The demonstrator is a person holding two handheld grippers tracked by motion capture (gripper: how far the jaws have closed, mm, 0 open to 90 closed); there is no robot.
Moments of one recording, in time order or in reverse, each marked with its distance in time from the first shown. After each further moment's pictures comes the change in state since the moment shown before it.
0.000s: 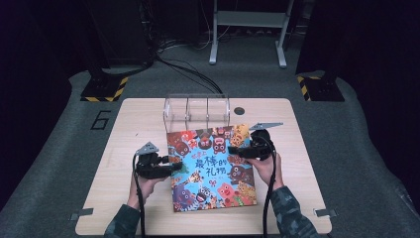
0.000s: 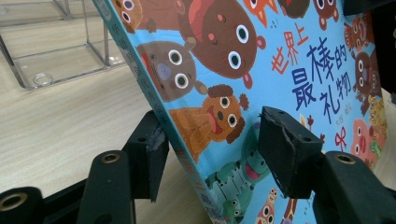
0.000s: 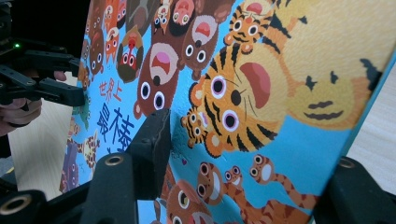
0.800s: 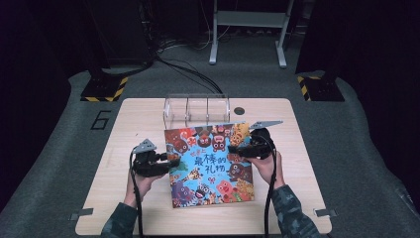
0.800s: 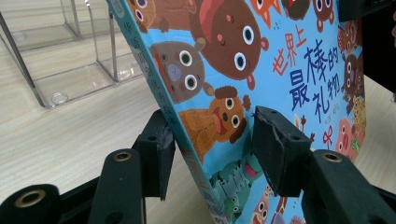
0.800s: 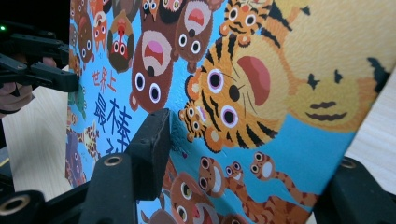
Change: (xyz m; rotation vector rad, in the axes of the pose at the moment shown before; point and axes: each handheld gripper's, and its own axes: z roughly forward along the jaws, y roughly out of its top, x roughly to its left) left arm -0.003 0.012 -0.011 -0.016 0.028 0.051; right arm 0.004 0.007 -0.004 0.002 -0.017 -0.054
